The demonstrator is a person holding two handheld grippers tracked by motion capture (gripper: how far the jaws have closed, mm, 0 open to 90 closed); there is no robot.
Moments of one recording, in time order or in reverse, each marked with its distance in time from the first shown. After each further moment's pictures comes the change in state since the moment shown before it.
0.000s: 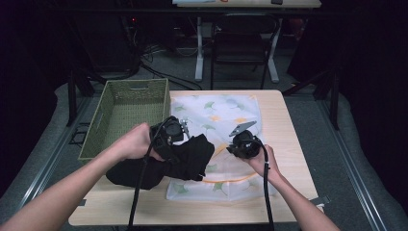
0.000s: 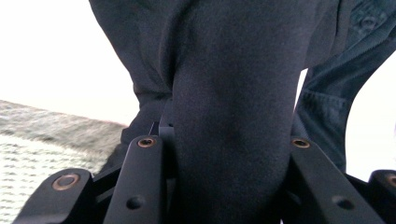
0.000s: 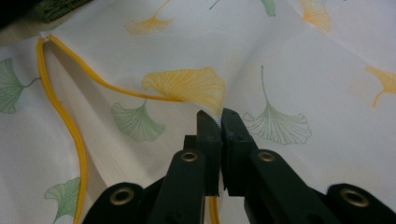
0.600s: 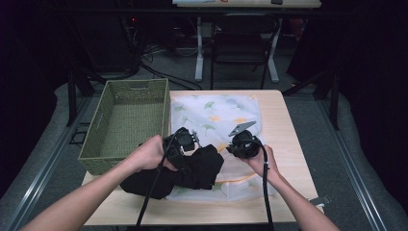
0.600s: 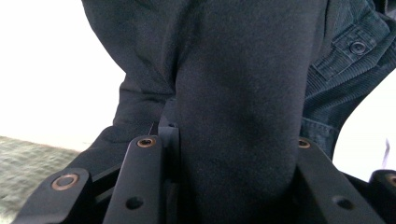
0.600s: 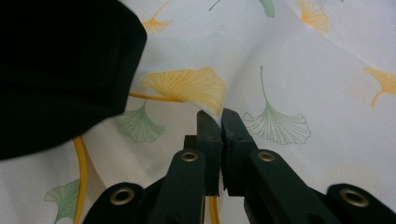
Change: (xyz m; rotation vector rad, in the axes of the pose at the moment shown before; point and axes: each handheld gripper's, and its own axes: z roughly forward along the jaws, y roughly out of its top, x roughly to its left) left arm -0.005 0.014 0.047 -0.023 -0.075 -0.066; right arm 0.002 0.001 0.000 -0.001 -0.006 0.011
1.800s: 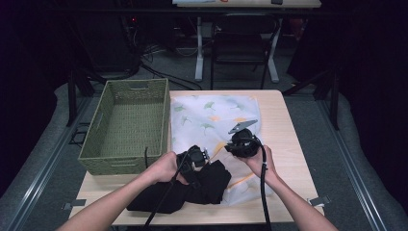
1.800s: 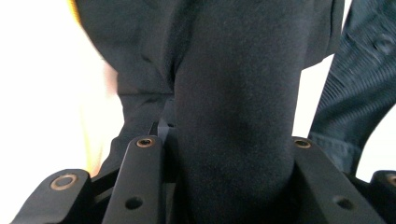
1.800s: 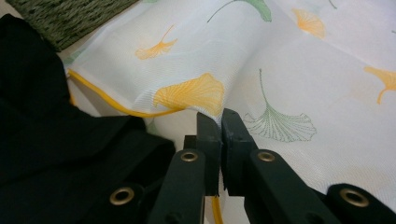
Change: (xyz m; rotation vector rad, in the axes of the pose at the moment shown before) left arm 0.004 0.008 0.077 0.014 -0.067 0.004; right arm 0.004 0.006 -0.004 -0.040 0.005 0.062
